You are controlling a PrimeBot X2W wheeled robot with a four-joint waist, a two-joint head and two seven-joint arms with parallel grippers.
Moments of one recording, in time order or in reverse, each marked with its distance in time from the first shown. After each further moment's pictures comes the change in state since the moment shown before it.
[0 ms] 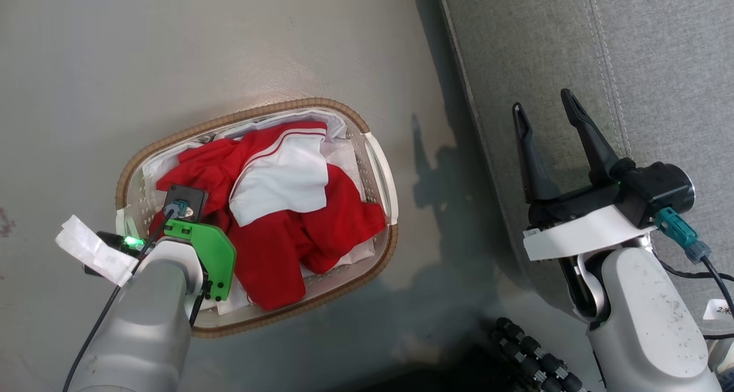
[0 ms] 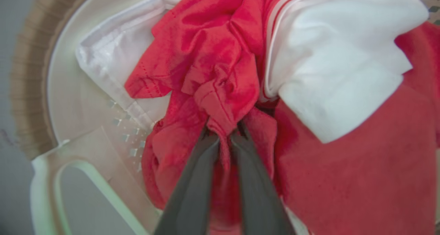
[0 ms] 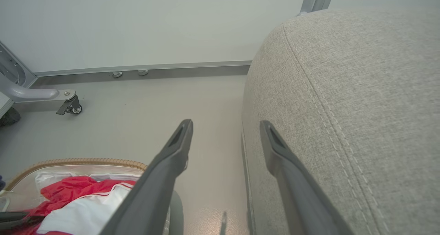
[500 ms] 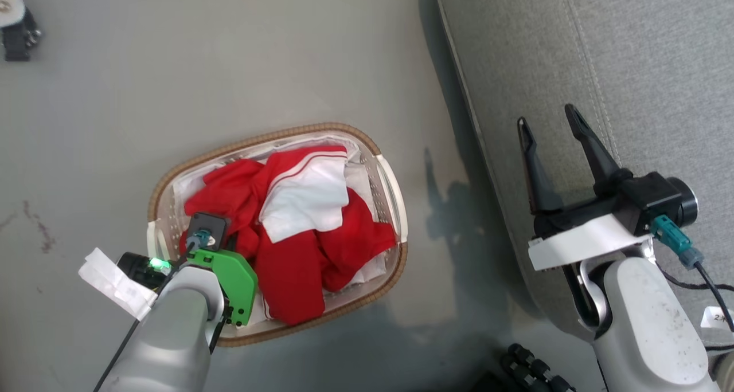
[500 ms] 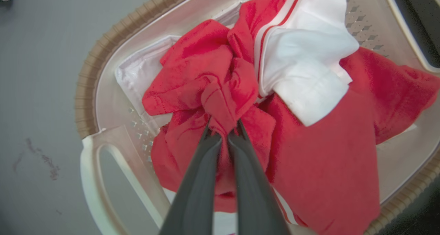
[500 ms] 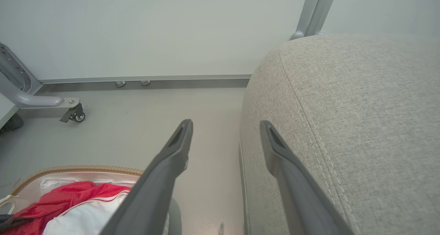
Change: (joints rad) left arm 0.068 -0.035 -0.041 -0.006 -0.025 -0.007 -0.102; right arm 0.021 0.001 -0.023 0.037 -0.037 0.000 0.000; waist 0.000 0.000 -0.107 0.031
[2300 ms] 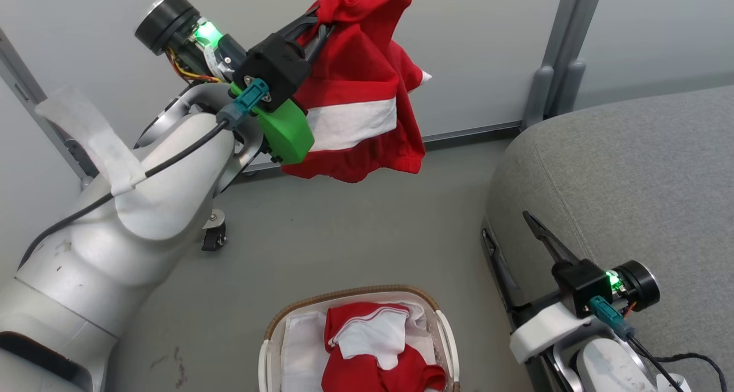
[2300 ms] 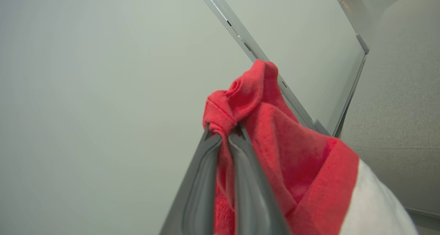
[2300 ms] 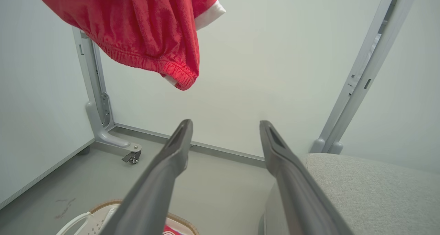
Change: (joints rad) left arm -0.371 0.236 -0.502 -0.740 -0.142 -0.004 0.003; right arm 0.204 0.000 0.071 0.078 -0.155 0.000 0.000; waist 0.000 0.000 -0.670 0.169
